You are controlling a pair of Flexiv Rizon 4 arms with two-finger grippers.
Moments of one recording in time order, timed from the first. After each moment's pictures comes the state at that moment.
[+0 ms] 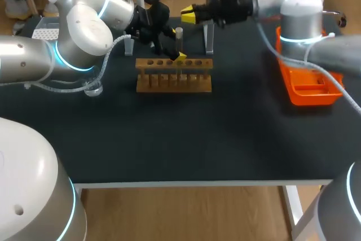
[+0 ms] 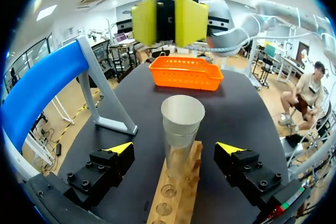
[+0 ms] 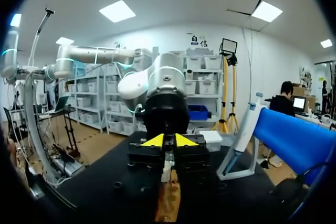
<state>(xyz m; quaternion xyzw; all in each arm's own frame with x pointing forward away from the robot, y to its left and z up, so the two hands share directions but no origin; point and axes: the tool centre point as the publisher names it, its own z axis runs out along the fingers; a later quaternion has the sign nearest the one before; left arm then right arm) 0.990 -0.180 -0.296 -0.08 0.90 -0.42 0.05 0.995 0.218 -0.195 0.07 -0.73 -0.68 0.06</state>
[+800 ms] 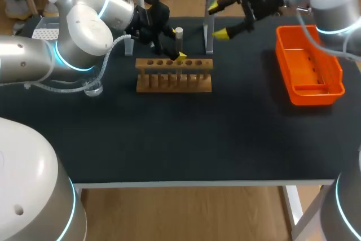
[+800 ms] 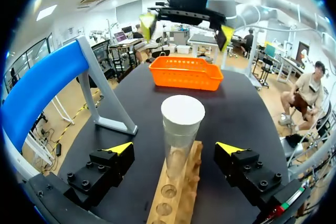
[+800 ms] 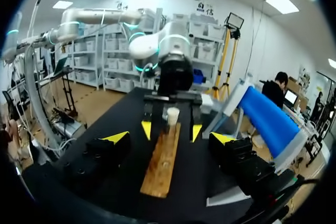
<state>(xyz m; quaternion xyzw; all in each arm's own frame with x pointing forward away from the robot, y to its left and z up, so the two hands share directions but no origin) 0.990 -0.180 -0.296 -0.08 0.90 -0.42 0.05 0.987 0.130 -0.225 0.09 -0.84 -0.53 -0.01</state>
